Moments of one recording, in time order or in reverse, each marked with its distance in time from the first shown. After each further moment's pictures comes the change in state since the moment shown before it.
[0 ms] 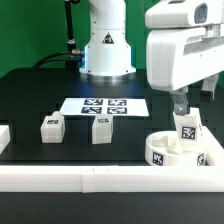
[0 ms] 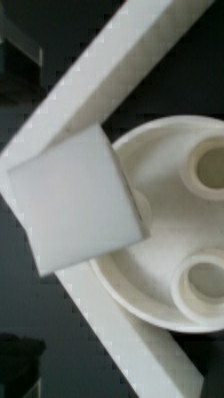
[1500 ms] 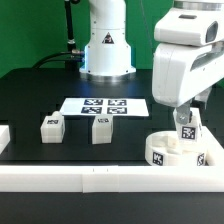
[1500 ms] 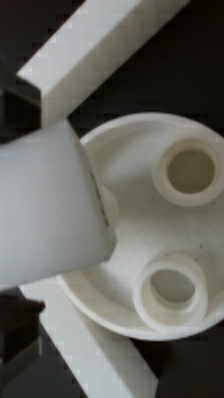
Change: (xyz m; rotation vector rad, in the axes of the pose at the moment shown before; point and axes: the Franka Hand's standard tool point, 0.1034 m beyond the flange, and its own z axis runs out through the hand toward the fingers) arm -0.002 0.007 0.015 0.001 -0.027 -0.071
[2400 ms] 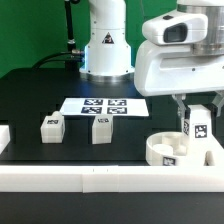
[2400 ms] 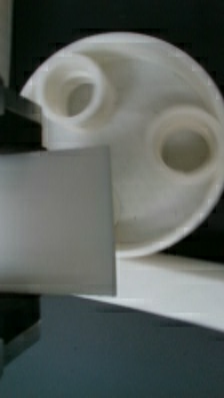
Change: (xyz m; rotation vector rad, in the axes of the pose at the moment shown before) arm 0.008 -0.014 0.002 0.064 0.002 0.905
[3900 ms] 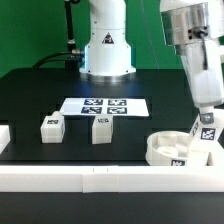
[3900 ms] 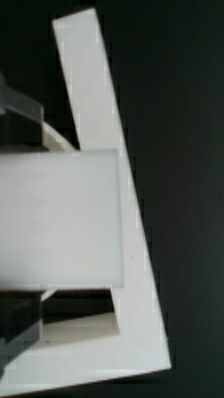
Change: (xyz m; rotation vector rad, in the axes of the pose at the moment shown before) arm 0.004 -0.007 0.000 0.249 -0.052 1.806
